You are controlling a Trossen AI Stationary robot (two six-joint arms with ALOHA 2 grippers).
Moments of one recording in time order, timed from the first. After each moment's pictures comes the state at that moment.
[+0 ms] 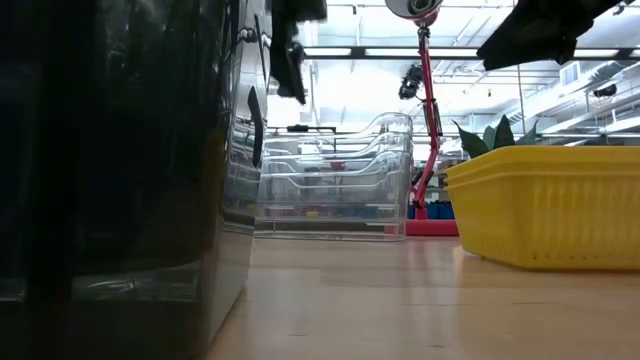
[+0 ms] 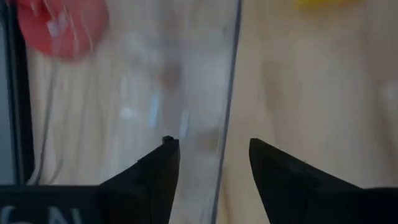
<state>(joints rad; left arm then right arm) 0.07 1.71 1.56 -0.94 -0.09 0.28 0.58 0.98 0.75 -0.63 0.99 0.79</state>
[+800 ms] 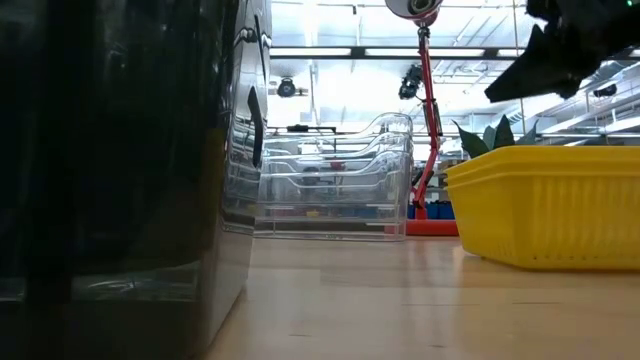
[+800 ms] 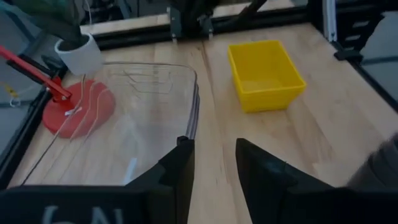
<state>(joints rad) 0.07 1.12 0.85 -0.20 0.08 0.16 0.58 0.93 0.55 -0.42 0.99 0.73</state>
